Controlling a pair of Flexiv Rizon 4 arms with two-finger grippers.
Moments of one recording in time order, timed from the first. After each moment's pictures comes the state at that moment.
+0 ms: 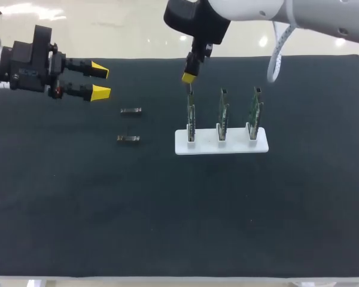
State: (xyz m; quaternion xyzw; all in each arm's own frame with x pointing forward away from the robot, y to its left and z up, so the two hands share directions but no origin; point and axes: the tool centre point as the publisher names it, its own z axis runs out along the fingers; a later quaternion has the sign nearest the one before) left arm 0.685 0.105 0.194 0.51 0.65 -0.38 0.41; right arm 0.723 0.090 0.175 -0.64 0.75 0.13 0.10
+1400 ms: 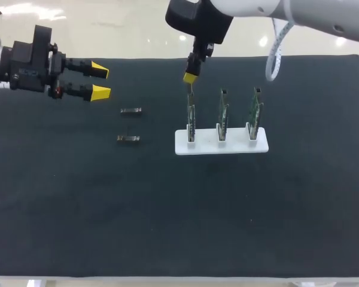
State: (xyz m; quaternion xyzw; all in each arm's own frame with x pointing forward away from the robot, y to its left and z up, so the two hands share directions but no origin) left arm 0.685 0.105 0.194 0.51 0.65 -0.38 0.41; right arm 0.726 0.087 0.172 -0.64 0.75 0.13 0.09
